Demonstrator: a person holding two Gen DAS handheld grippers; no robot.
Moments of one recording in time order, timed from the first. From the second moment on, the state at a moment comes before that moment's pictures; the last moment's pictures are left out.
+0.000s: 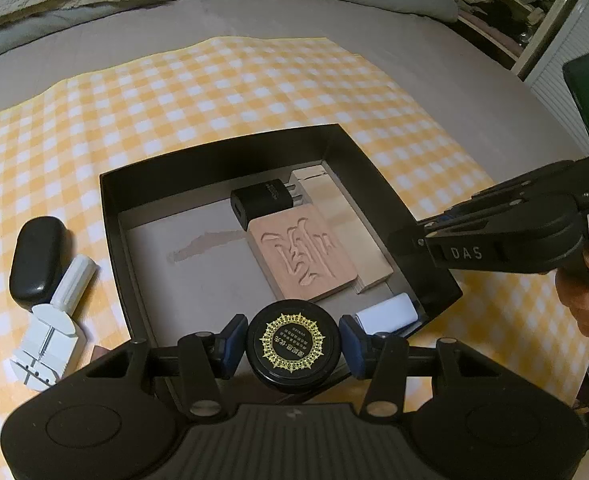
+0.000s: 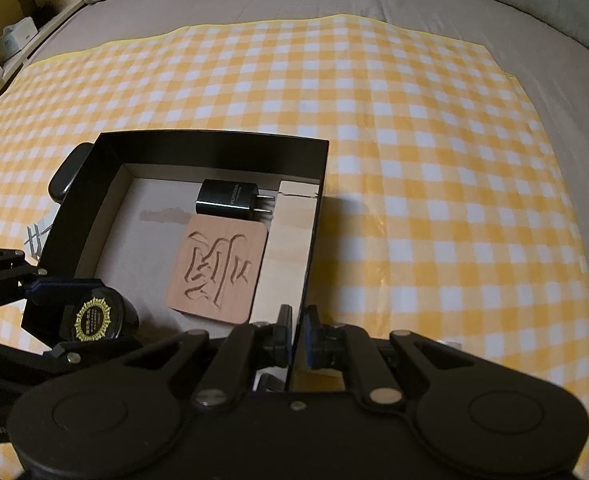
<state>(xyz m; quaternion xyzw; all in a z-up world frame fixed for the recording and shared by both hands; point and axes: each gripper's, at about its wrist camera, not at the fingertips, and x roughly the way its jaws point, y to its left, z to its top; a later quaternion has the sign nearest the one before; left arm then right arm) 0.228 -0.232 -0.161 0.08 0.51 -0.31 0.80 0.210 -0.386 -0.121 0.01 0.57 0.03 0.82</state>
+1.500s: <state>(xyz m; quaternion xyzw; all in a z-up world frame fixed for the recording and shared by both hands) 0.235 -0.239 -0.179 0.03 0.54 -0.29 0.79 0.211 -0.385 -0.122 0.01 0.57 0.03 0.82</state>
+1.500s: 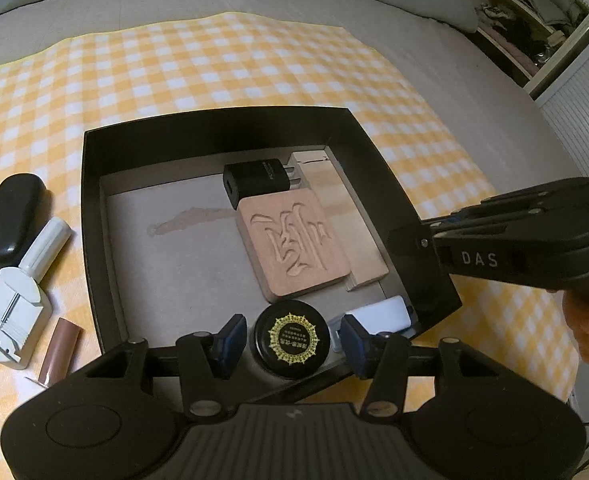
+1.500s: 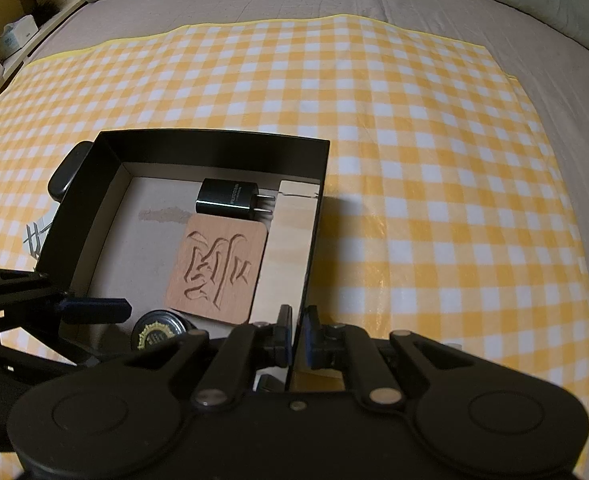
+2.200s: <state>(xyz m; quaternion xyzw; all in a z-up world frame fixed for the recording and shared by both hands) 0.212 -0.229 -0.138 0.06 0.49 -0.30 0.82 0.212 -0.385 -0.123 0.01 0.57 0.03 0.82</state>
